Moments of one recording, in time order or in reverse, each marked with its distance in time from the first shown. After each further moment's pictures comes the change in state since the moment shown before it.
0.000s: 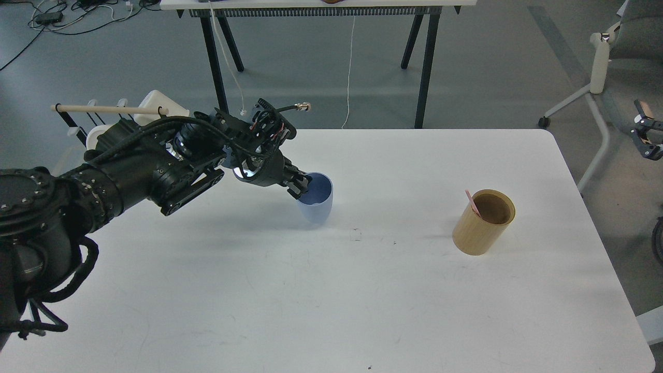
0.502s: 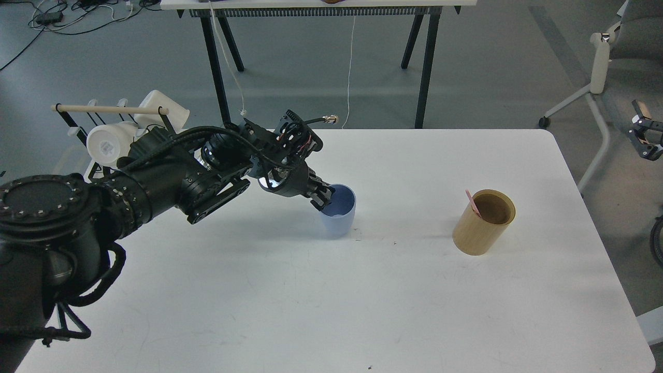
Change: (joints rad) left arm 0.008 -0.097 0.002 0.040 0.008 0.002 0.000; right arm 0.000 0.003 0.001 0.002 0.000 0.000 0.000
